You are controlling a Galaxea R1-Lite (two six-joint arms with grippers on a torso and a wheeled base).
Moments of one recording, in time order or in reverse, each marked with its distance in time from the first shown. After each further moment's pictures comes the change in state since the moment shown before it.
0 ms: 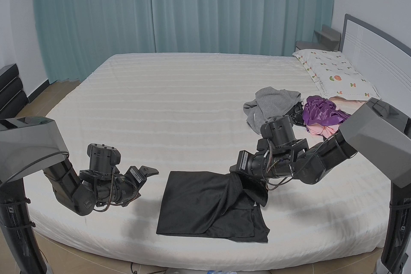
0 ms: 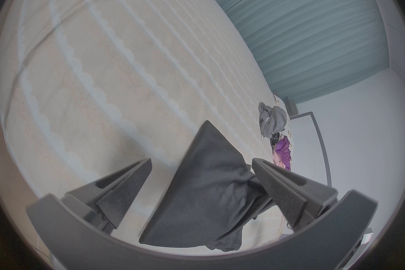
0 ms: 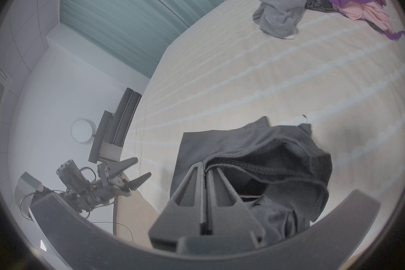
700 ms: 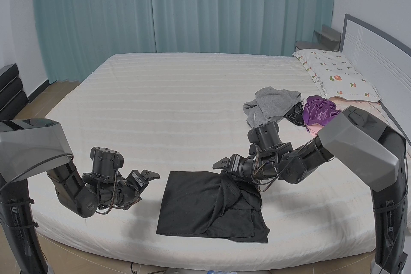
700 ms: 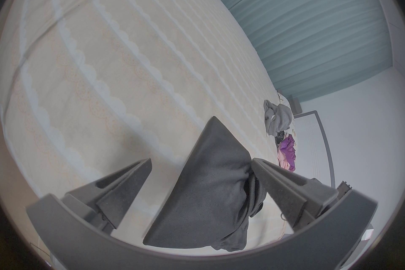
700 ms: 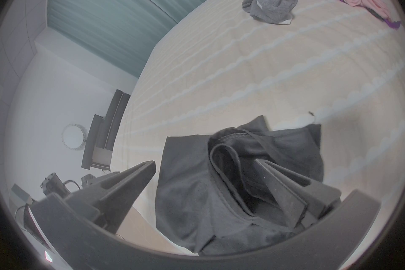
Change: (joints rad) left arm -0.017 0.028 0.002 0.000 0.011 -0.004; right arm -0.003 0.154 -0.174 0.071 -0.035 0.039
